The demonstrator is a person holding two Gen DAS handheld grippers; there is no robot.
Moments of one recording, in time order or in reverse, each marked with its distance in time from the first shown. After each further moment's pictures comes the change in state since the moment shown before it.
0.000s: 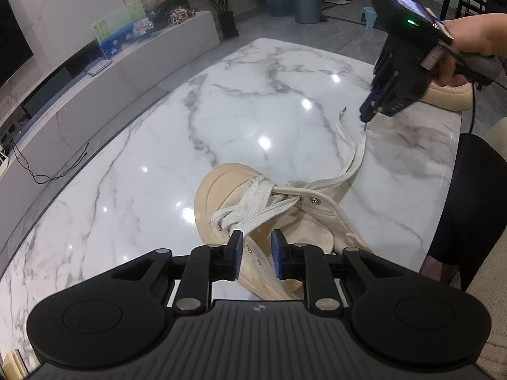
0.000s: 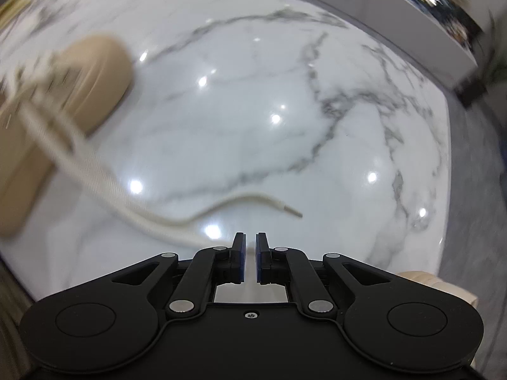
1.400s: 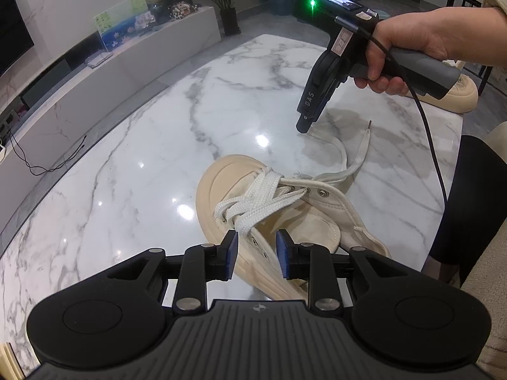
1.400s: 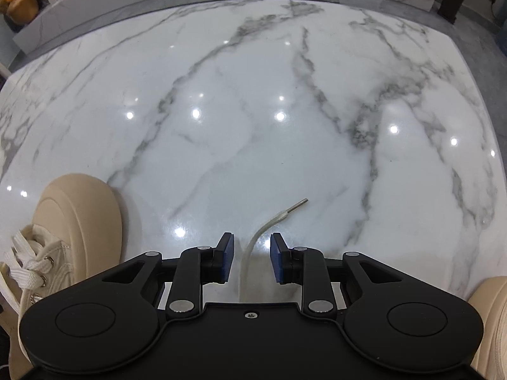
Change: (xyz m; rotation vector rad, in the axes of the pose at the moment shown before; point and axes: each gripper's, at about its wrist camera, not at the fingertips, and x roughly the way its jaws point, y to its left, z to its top) left arm 0.003 0.008 -0.007 -0.028 0.006 -0.021; right arm 0.038 0.000 0.074 0.324 0.006 0.128
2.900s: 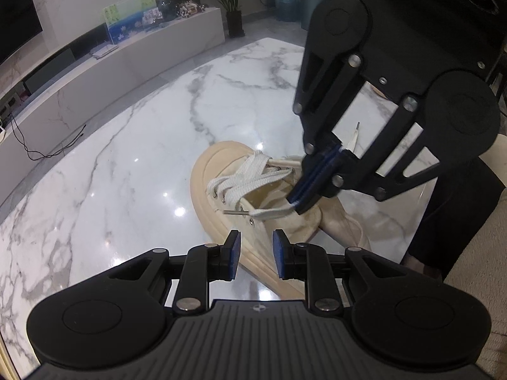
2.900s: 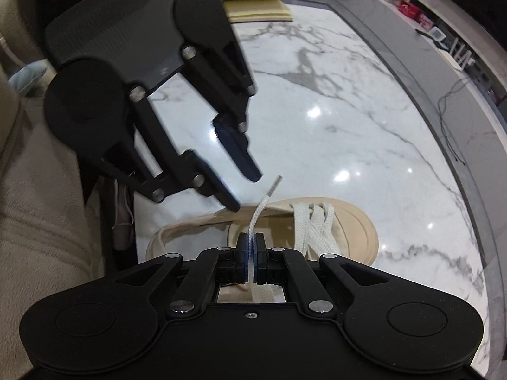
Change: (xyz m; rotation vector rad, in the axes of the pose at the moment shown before) left arm -0.017 -0.001 -0.022 -0.060 -0.016 -0.030; right arm -0.106 0.179 -0.090 -1.172 -0.132 0.264
